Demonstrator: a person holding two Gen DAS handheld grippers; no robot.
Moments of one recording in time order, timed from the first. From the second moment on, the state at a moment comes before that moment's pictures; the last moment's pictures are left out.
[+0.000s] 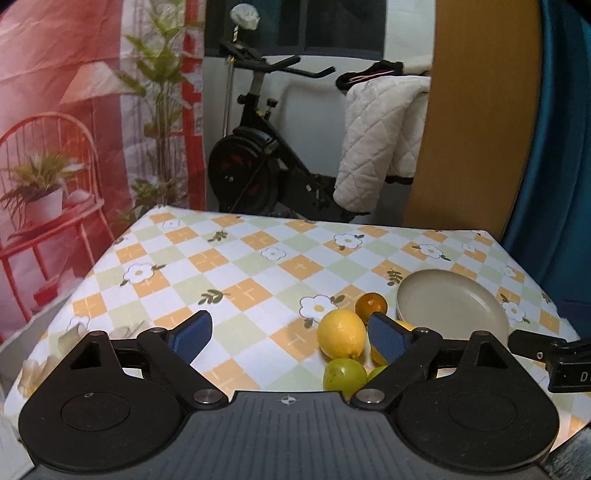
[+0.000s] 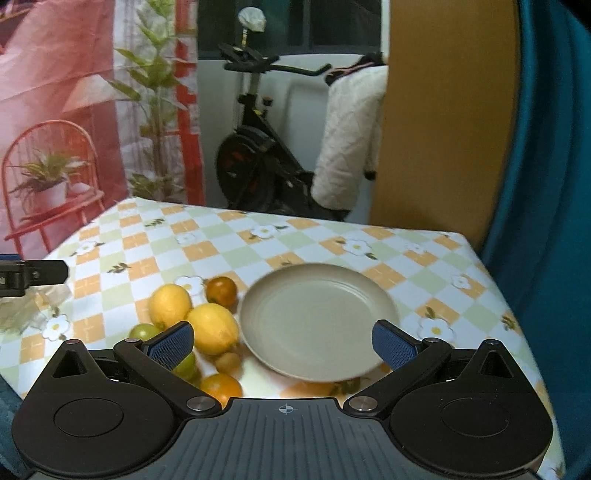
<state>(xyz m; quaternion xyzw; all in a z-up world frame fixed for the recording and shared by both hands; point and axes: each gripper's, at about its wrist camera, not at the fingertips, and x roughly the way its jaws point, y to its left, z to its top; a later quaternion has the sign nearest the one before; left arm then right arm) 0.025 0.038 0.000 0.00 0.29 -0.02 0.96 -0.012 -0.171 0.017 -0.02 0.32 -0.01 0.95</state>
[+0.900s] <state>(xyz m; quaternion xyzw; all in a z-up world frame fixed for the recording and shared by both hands) 0.009 0.009 -0.045 0.01 0.33 -0.15 0.93 -0.029 -0.173 -0.028 -0.03 0.35 0.00 0.94</state>
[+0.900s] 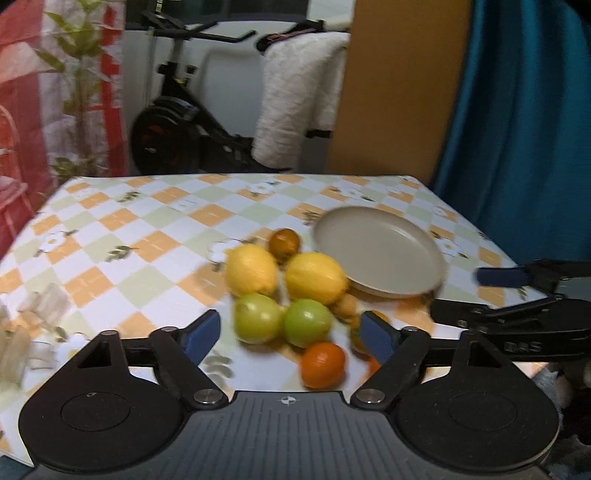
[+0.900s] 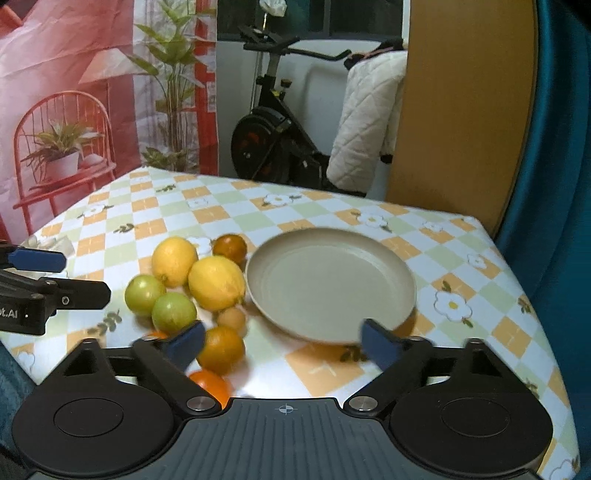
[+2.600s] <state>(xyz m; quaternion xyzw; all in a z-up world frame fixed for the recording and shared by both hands) 0.020 -0.002 -0.090 -0.06 0.43 -0.23 0.87 -0.032 -0.137 -0.070 -0.05 0.39 0.16 0.90</state>
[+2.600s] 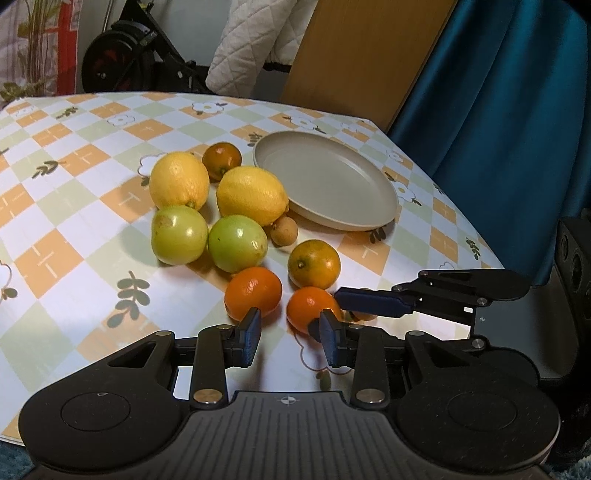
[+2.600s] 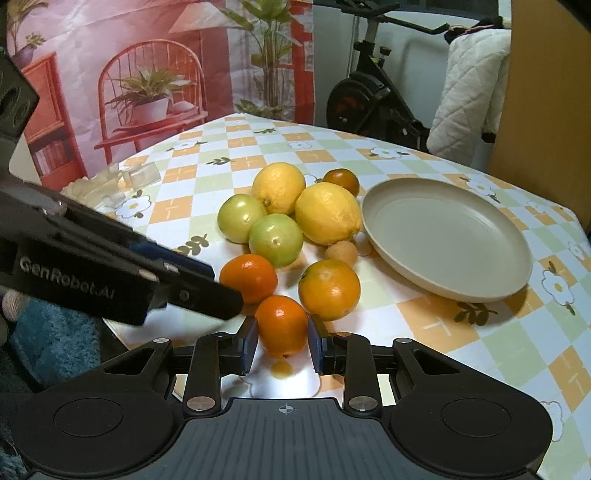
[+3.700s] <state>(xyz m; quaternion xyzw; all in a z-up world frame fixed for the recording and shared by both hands) 0.045 -0.031 -0.109 -0.05 0.45 -0.24 0.86 -0.029 -0.128 -0.085 -0.07 0.39 0.14 0.91</state>
